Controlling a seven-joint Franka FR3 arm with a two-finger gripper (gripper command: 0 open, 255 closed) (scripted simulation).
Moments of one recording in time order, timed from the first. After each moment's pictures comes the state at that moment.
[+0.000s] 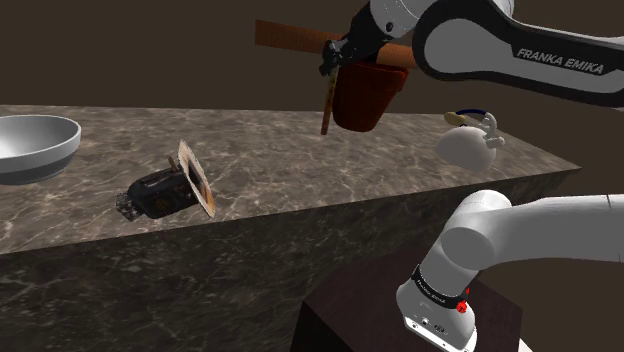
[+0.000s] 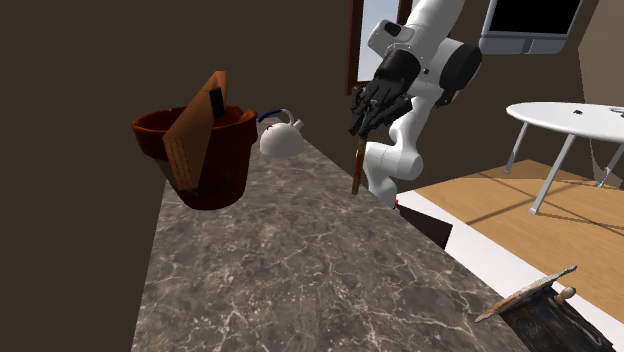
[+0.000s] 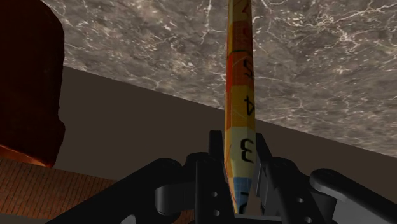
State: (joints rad) arm -0.04 -0.91 0.29 -2.39 -0.08 2.25 0.34
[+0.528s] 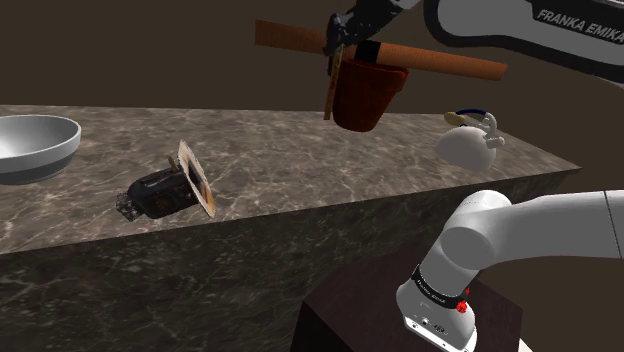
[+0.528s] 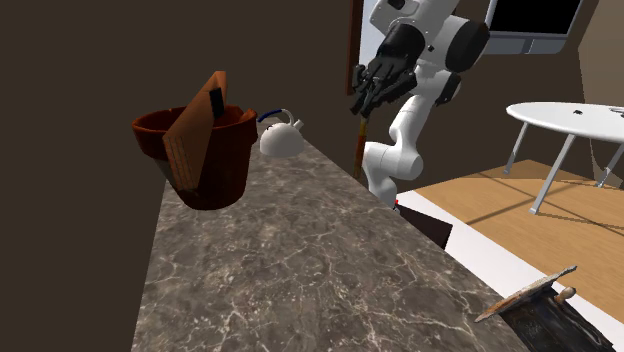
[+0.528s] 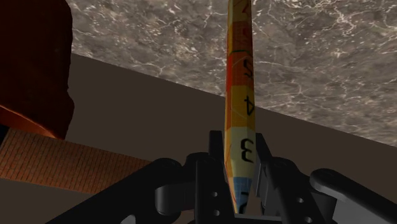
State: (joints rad) arm -0.05 -0.87 0.28 -2.26 -0.08 2.16 0.32
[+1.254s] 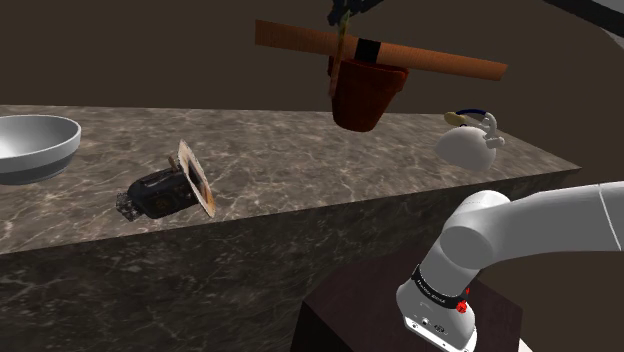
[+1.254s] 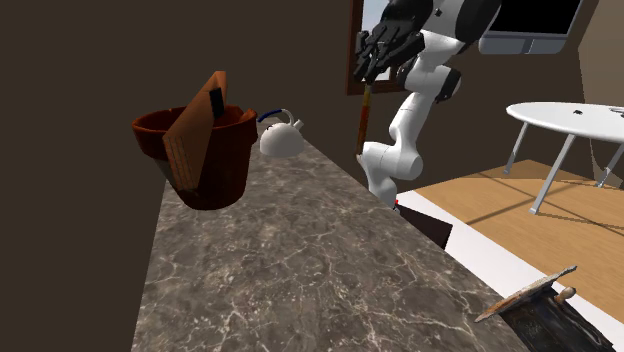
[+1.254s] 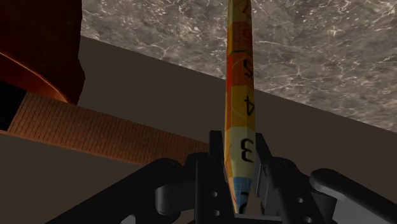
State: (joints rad) arm -0.06 -0.80 0.27 -2.06 -0.08 2.04 0.30
